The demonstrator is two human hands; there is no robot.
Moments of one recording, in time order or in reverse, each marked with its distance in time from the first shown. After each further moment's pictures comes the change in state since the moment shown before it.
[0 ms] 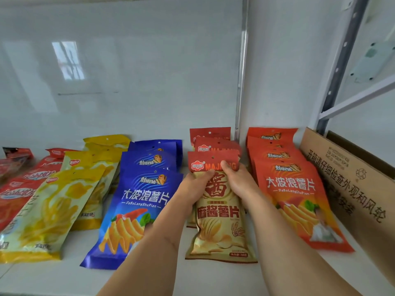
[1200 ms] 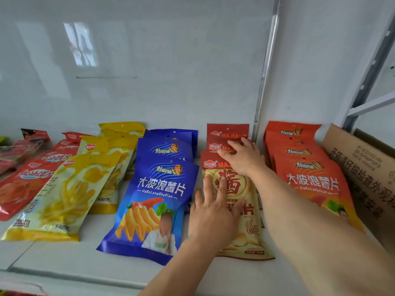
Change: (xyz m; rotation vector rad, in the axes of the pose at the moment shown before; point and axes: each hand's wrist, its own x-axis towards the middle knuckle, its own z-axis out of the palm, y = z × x) left_hand -0.073 -0.047 0.009 1.081 0.159 0.313; right_hand 0.041 -0.029 0.021 -0.898 -0.012 -0.252
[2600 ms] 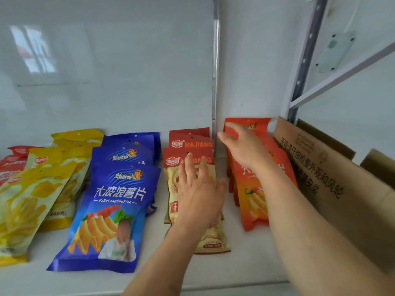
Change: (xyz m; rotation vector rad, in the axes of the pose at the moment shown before) left_hand 0.003 0.069 -0.016 -0.177 0.188 0.121; right_hand -0.075 0.050 -0.089 0.358 0.269 -0.091
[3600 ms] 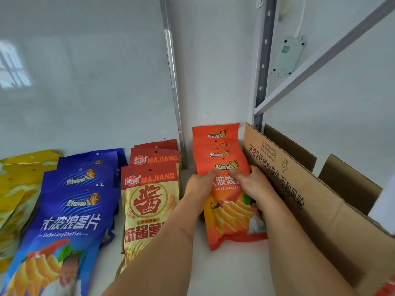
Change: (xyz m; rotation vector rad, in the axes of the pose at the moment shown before) left_hand 0.101 0.052 0.095 -0.854 -0.274 -0.530; right_hand -0.016 0.139 -0.015 0.488 0.041 0.610
